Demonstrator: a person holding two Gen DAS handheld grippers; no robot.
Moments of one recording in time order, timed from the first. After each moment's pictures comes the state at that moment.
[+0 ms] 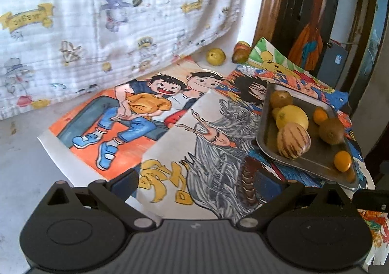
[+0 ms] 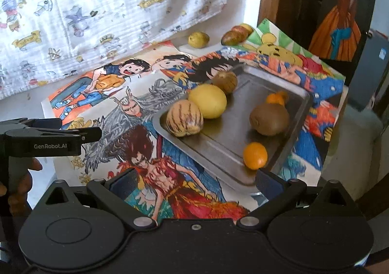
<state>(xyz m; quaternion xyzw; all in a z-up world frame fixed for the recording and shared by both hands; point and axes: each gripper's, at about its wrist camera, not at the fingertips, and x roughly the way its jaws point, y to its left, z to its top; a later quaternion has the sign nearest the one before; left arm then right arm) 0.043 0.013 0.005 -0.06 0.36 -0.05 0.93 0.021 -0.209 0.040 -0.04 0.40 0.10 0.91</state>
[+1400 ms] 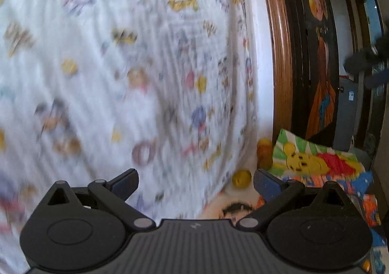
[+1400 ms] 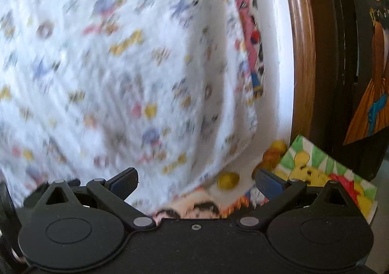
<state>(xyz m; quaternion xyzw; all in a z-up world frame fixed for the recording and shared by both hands) 0.143 0.016 0.176 0.04 0.19 0.00 0.98 0.204 -0.241 0.269 0.05 0.27 0.22 0.94</state>
